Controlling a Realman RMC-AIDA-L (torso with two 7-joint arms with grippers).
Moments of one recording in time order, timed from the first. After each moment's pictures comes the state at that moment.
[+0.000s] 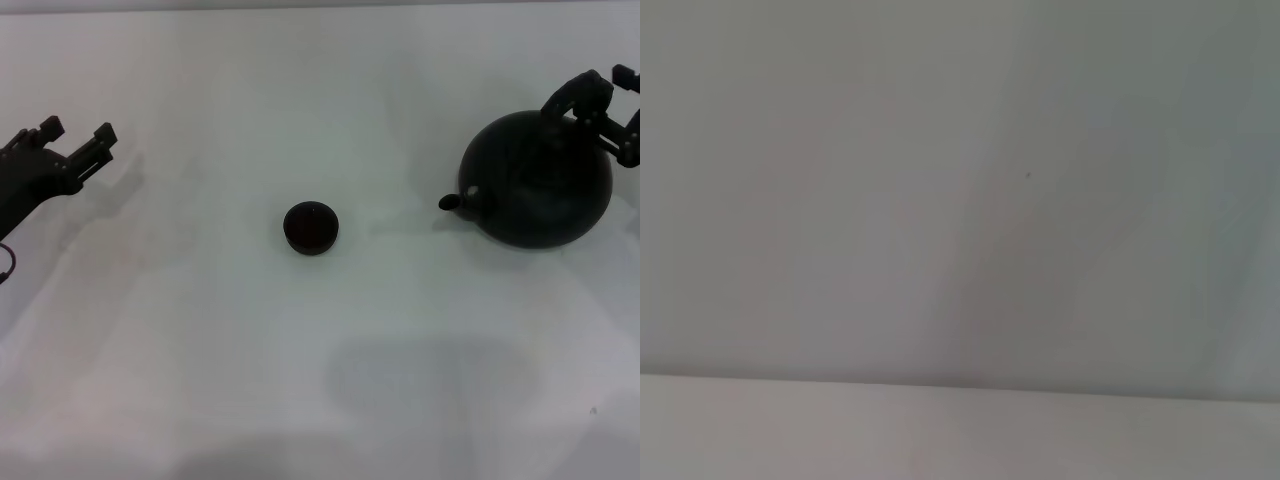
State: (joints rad) left arm -0.32 -2.08 0.93 0.32 -2.00 -1.06 2.22; right arm 0.15 2.01 -1.23 -0.77 1.93 0.93 -2.25
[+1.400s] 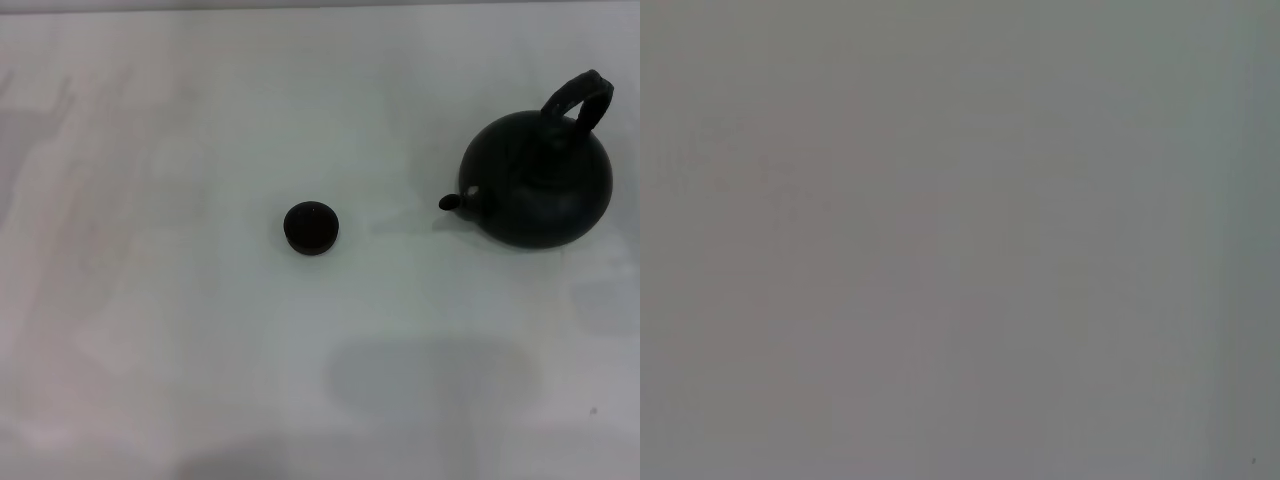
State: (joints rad) left arm -0.37 -2.04 0.92 0.35 -2.43 -1.05 2.54; right arm 0.19 2.02 -0.69 -0.24 2.18 1.34 -2.58
